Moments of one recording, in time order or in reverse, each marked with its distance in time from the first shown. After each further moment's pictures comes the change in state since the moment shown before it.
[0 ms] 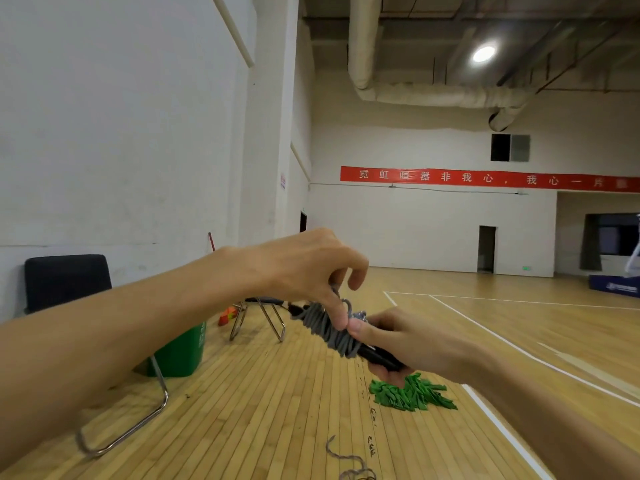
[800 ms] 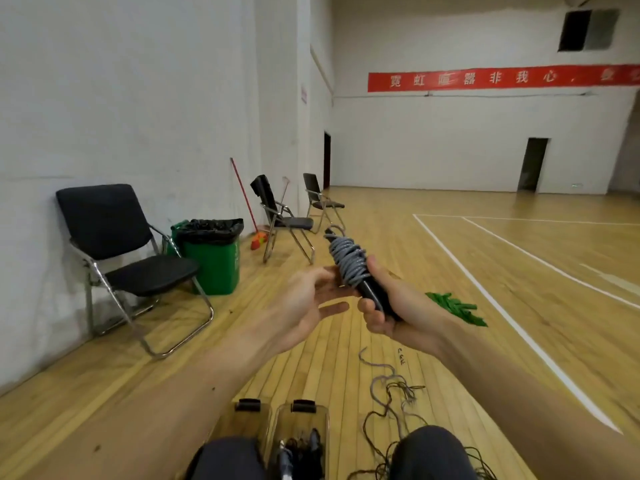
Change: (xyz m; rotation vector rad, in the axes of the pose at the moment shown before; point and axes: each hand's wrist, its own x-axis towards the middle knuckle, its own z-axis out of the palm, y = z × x) left_hand -0.040 -0.058 0.195 -1.688 0.409 -0.847; right_hand 0.125 0.095 0.076 1.019 0.001 0.200
